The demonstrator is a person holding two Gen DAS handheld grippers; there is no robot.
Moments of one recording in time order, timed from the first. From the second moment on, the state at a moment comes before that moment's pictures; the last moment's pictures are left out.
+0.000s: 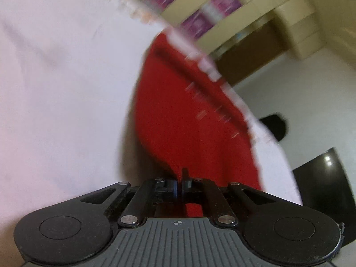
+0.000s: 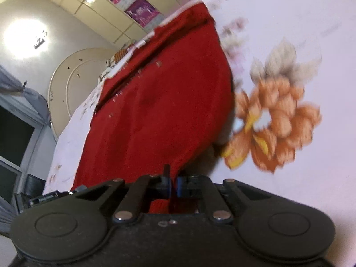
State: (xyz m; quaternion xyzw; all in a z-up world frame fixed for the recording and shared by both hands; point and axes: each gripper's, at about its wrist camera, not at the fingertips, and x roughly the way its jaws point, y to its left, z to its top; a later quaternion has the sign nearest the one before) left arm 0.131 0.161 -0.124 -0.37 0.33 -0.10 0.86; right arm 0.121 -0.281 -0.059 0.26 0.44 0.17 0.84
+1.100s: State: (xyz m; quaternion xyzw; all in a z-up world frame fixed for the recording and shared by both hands) left arm 0.212 0.183 -0.040 -0.36 0.20 -0.11 0.90; right arm 0.194 -0.290 0.041 0.17 0.29 0.19 0.92
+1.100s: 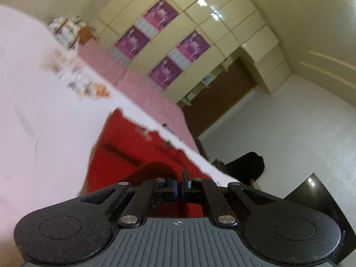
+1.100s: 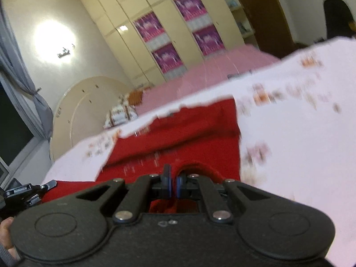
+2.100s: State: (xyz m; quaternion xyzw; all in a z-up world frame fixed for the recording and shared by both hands) left arm 0.474 0.187 -0.094 -0.33 0.33 -0.06 0.88; right arm 0.449 -0.295 -0.039 0.25 0.38 0.17 0.87
